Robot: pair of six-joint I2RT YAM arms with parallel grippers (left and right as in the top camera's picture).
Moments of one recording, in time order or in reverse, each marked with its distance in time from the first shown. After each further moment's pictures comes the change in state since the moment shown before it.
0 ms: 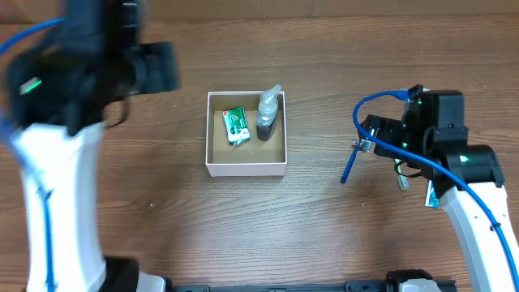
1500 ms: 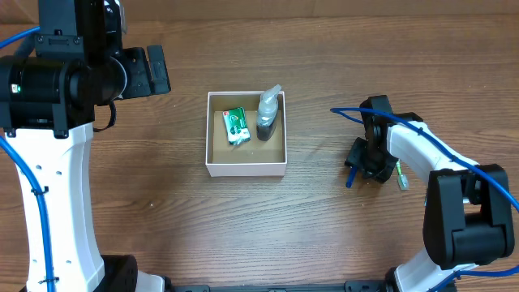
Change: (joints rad) left arm 0.053 -0.002 -0.026 -0.023 -0.007 0.015; right arm 0.045 0.597 -0.076 0.075 0.129 0.347
